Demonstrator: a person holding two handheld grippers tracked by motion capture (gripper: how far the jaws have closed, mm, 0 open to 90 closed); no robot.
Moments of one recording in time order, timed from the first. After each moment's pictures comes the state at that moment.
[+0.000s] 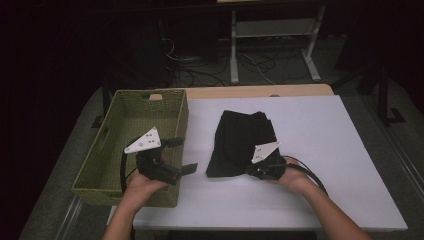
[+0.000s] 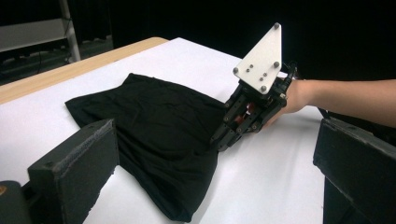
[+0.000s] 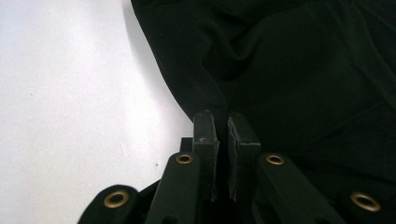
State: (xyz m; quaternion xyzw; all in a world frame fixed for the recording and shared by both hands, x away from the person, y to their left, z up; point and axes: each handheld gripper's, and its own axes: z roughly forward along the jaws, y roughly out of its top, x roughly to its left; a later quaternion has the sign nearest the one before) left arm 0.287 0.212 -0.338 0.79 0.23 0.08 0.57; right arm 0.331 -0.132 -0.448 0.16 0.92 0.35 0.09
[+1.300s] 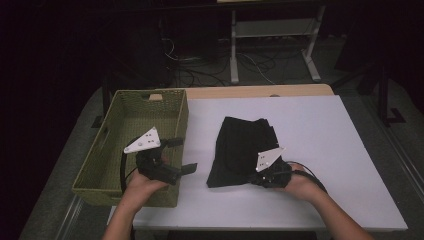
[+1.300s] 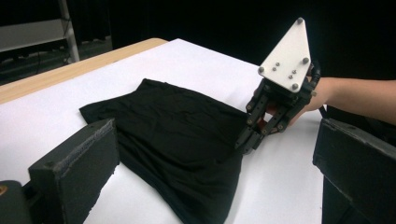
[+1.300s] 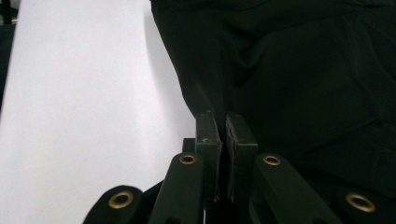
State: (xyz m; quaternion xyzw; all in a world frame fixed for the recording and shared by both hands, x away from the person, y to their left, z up) left arm 0.287 0.213 -0.338 0.78 0.23 0.08 0.57; right arm 0.304 -0.139 -0.433 0.13 0.93 0.35 0.06
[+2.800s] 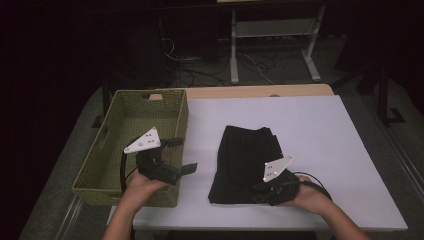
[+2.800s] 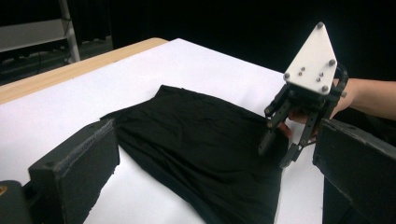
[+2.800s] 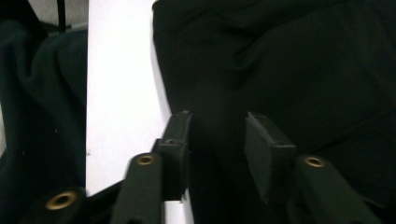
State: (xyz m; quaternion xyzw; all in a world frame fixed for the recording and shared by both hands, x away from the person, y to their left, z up) left arm 0.287 0.213 -0.338 0.78 0.23 0.08 0.57; right arm 0.274 -0.152 -0.432 0.15 0.92 0.37 0.00
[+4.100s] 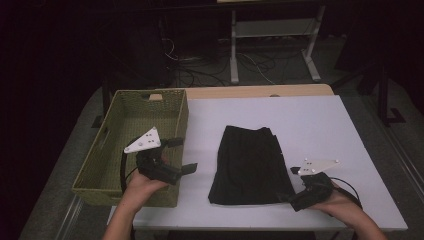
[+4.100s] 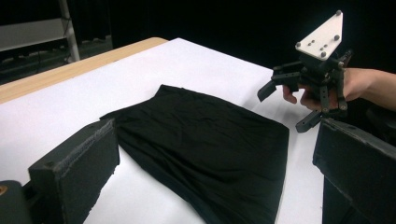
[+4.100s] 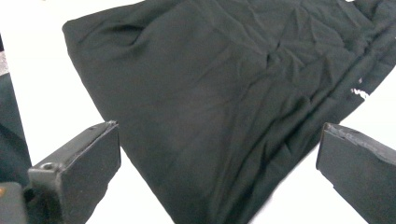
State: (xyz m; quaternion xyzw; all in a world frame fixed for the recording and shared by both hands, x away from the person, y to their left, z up) left arm 0.288 0.212 -0.338 0.78 0.23 0.08 0.57; right arm 0.253 -0.225 -0.430 0.31 0.86 0.40 0.10
